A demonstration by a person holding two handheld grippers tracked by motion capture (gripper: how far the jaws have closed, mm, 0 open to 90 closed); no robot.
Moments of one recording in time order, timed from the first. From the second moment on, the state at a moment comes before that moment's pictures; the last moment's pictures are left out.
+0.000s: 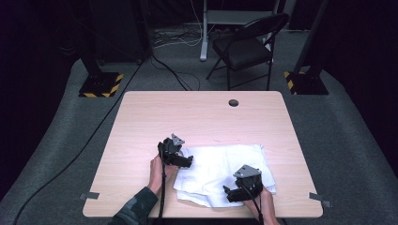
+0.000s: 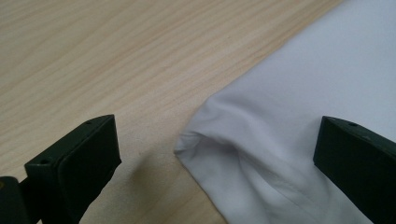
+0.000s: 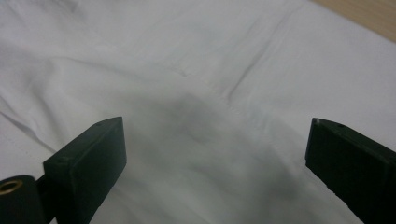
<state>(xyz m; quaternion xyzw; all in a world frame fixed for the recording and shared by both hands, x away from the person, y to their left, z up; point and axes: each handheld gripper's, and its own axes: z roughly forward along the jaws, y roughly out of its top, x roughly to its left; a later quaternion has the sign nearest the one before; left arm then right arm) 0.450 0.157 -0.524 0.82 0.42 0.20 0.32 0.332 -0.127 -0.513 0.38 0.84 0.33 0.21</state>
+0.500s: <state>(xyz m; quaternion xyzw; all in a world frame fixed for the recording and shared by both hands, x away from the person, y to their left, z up) 0.448 0.144 -0.526 0.83 0.41 0.20 0.32 0.335 -0.138 -0.525 0.39 0.84 0.30 0.20</state>
